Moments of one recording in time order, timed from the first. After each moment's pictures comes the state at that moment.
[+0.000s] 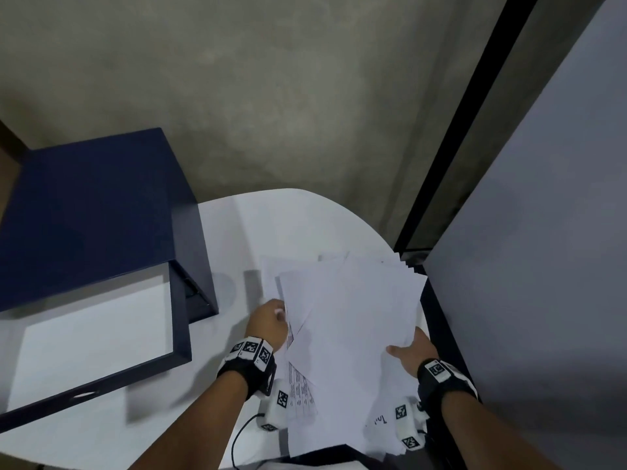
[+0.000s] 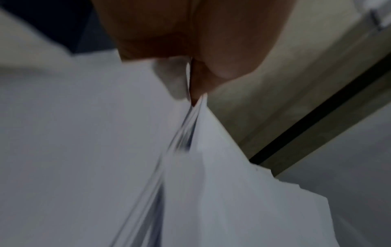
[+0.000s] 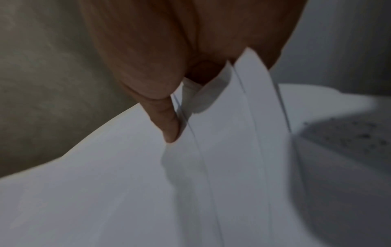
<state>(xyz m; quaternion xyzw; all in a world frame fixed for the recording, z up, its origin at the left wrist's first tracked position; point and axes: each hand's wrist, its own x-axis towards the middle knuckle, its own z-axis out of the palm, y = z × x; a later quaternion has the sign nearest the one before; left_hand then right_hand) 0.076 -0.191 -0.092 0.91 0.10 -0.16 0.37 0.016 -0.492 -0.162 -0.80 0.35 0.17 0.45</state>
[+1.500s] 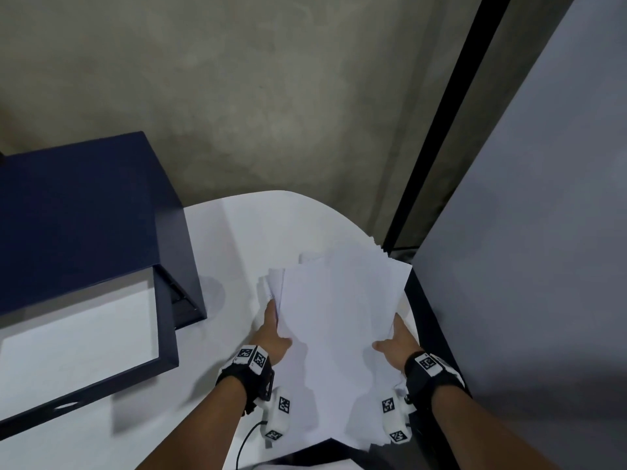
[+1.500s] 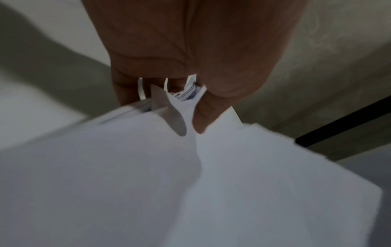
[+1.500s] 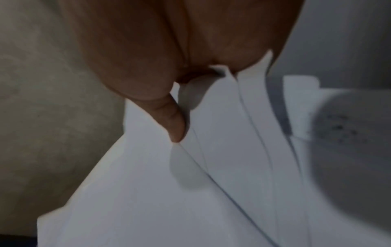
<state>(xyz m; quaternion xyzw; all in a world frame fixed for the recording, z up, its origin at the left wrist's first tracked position) 0.066 -0.200 -0.124 0.84 0.09 -0.33 0.41 0.015 -0.480 -0.139 -0.79 0.27 0.18 0.52</state>
